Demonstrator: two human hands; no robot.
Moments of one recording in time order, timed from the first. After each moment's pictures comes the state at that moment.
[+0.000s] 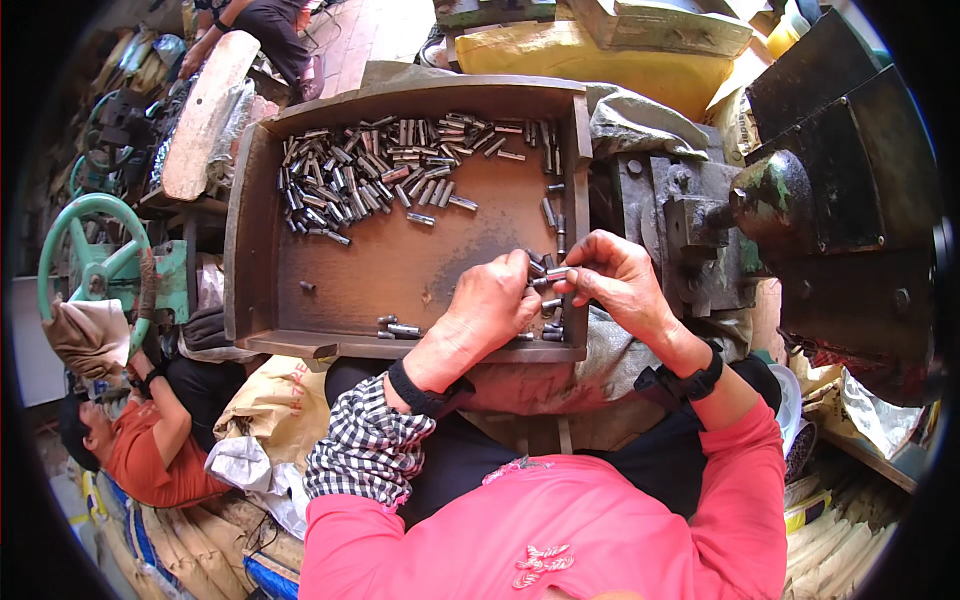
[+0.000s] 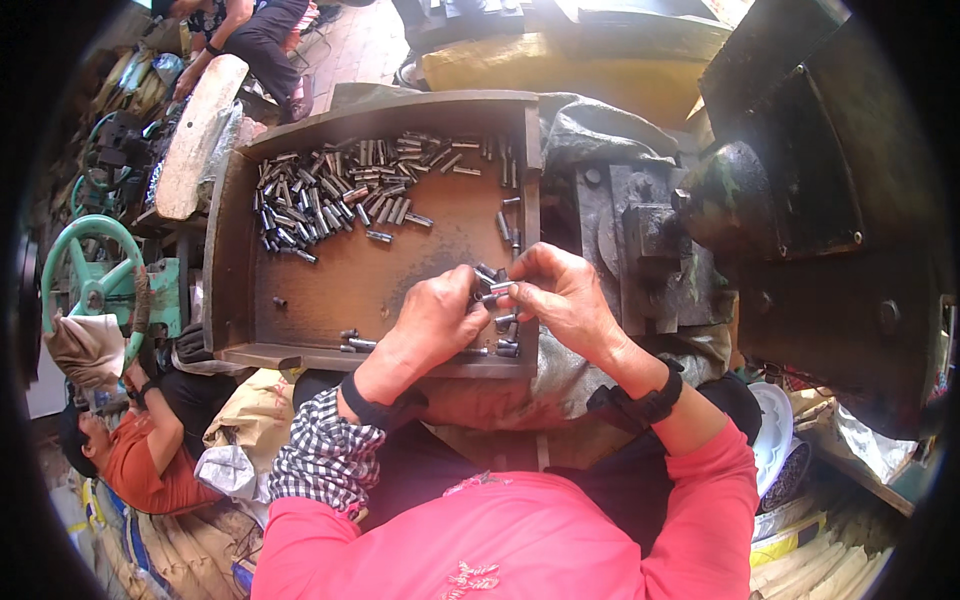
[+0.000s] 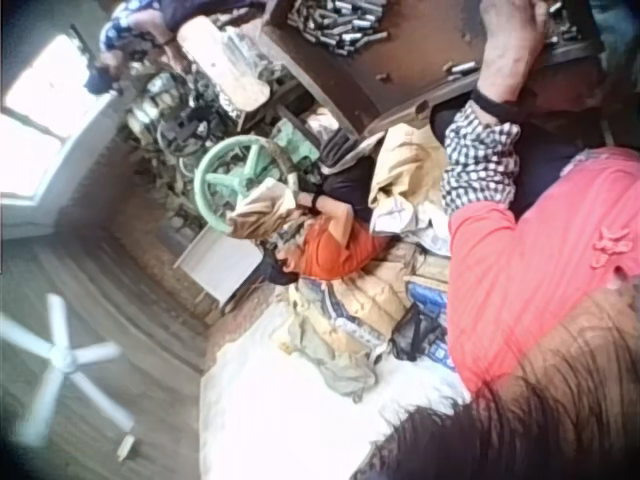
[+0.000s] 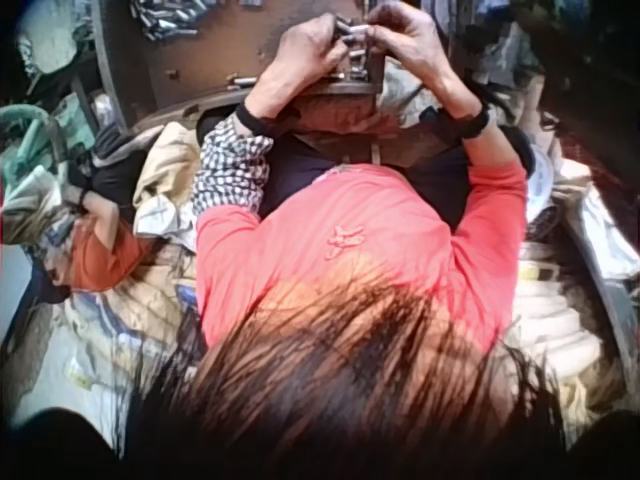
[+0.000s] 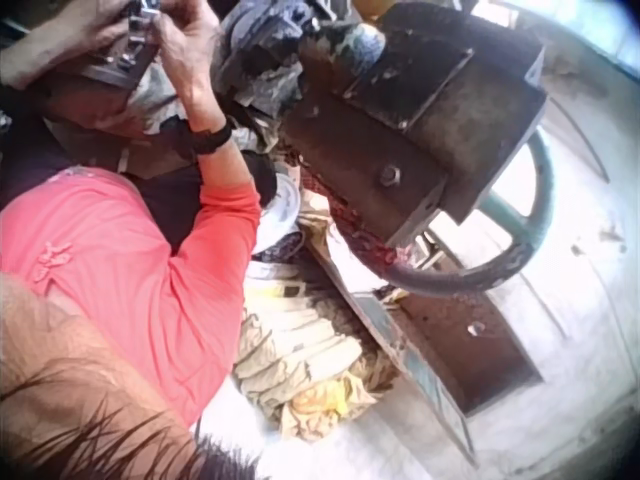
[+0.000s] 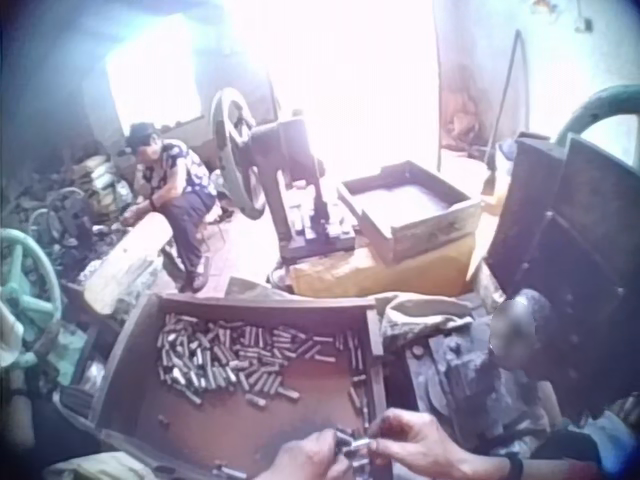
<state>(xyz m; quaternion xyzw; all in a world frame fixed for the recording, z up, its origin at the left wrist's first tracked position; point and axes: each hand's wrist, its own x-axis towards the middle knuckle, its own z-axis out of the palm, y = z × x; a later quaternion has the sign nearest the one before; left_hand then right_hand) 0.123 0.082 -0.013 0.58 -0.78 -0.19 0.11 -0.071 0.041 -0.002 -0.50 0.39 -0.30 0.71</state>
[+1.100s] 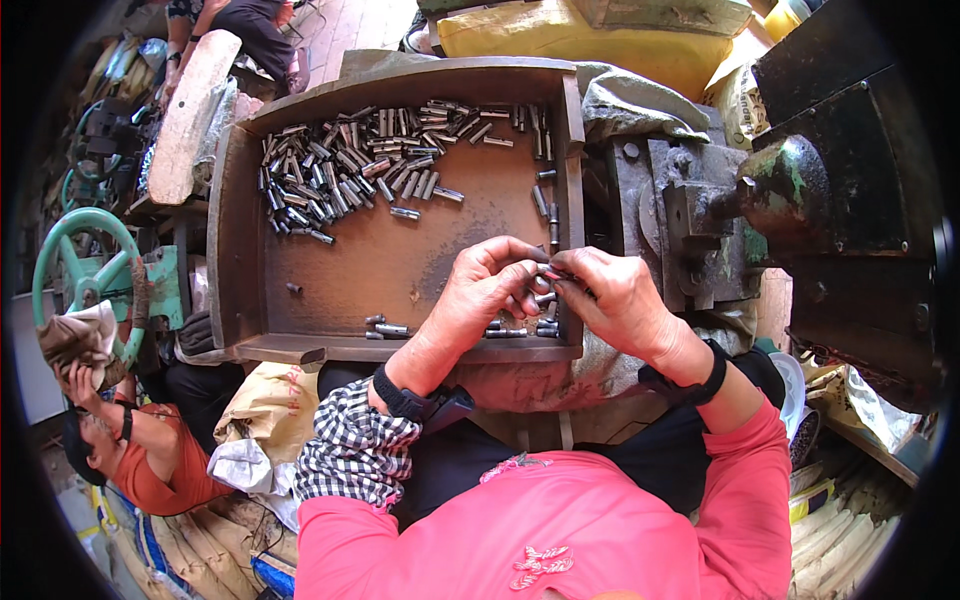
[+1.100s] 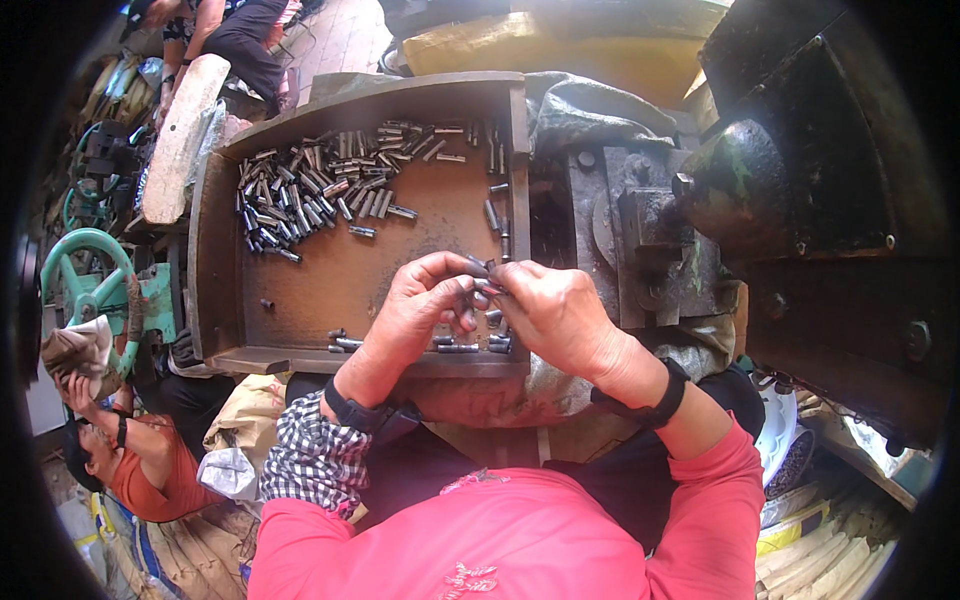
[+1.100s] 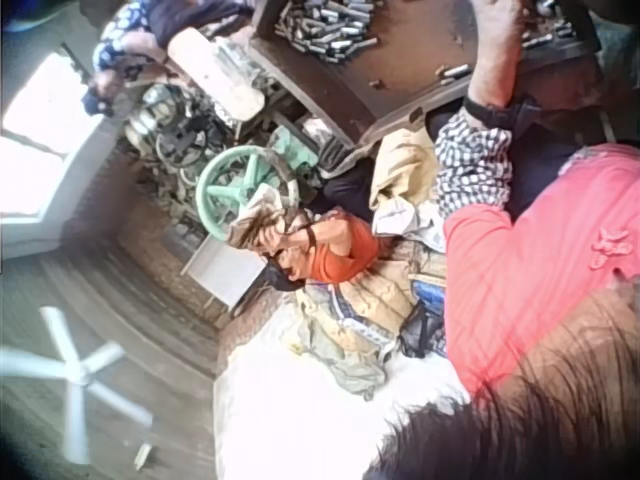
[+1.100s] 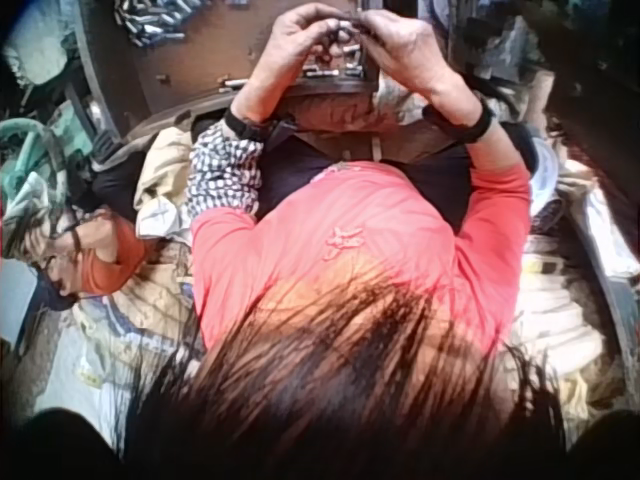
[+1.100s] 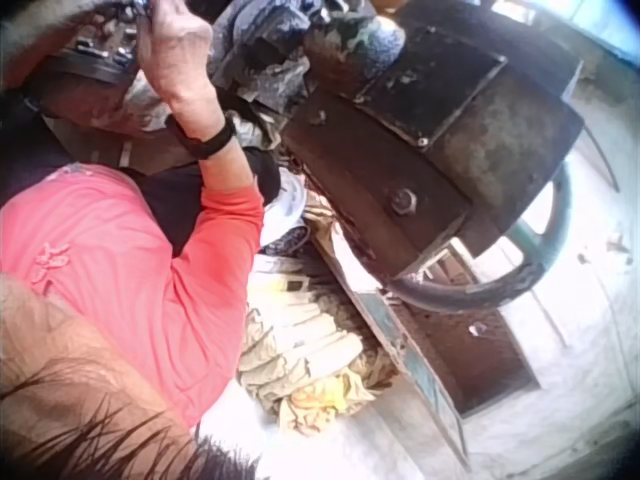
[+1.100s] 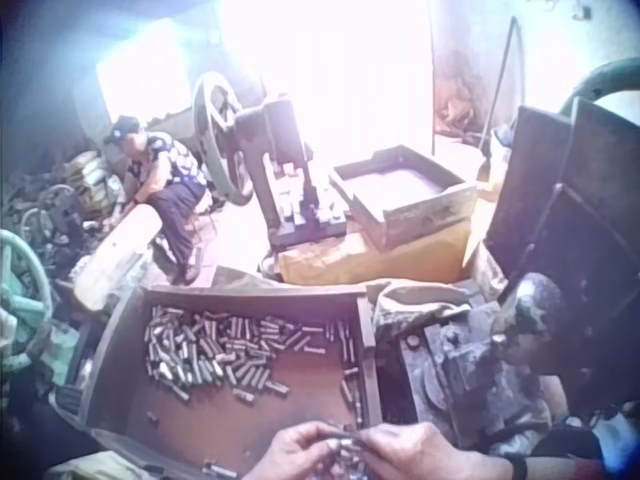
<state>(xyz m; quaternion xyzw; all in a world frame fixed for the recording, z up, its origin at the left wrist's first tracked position) 0.127 0.077 -0.012 0.43 -0.31 -0.75 0.40 -0.072 0.047 0.009 -0.80 0.40 -0.26 0.37</state>
